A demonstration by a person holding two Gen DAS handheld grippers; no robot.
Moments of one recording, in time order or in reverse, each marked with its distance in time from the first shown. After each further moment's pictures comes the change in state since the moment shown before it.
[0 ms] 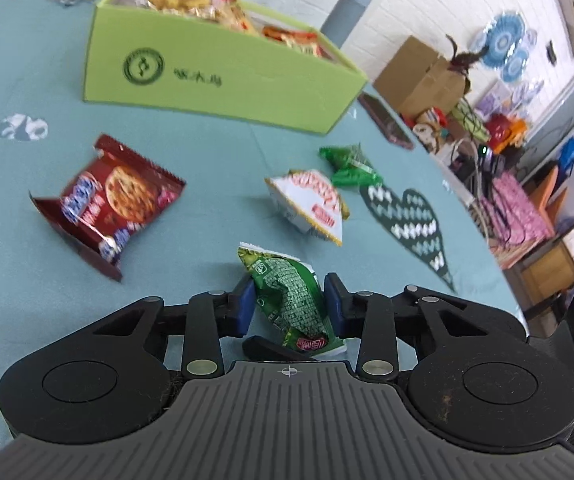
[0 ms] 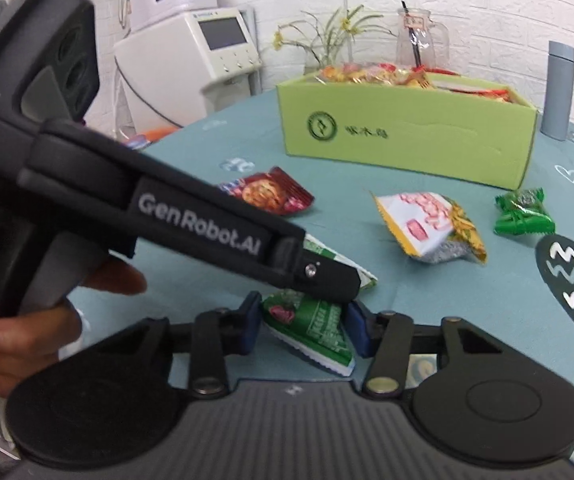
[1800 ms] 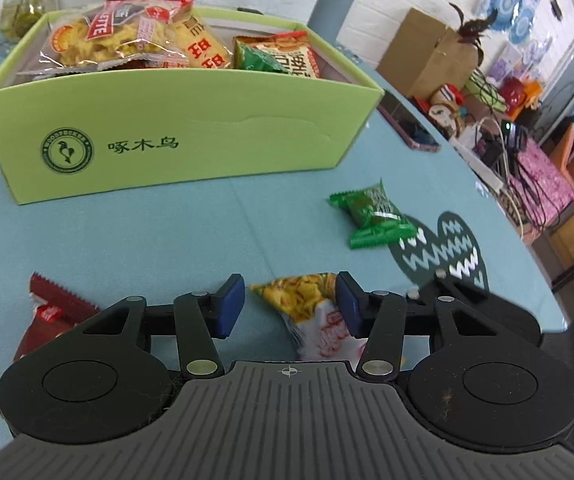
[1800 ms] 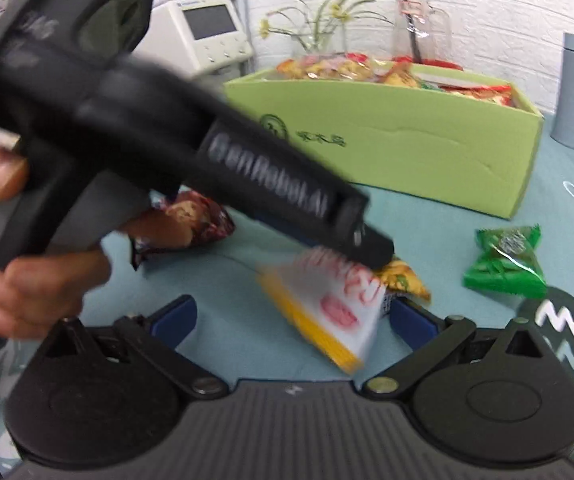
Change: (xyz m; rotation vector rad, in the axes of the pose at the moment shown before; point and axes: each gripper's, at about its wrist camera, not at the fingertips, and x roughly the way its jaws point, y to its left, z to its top) left arm 0.074 -0.019 0.062 0.154 0.063 0.088; right arm 0.061 -0.081 0.042 -0.040 0.055 0.047
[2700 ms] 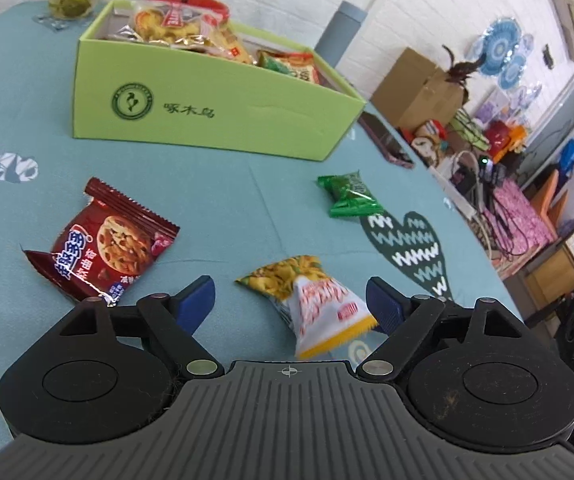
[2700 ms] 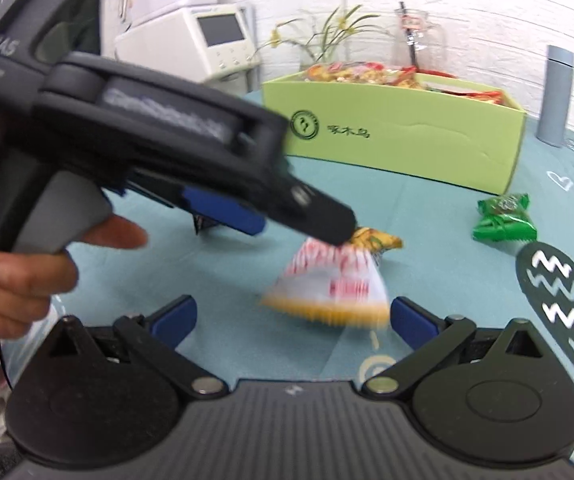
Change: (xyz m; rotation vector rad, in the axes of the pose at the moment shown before) left arm -0.061 0.013 -0.054 -0.111 -0.090 -0.086; right arm -0.027 0.042 -0.028 0.010 -0.046 -0.055
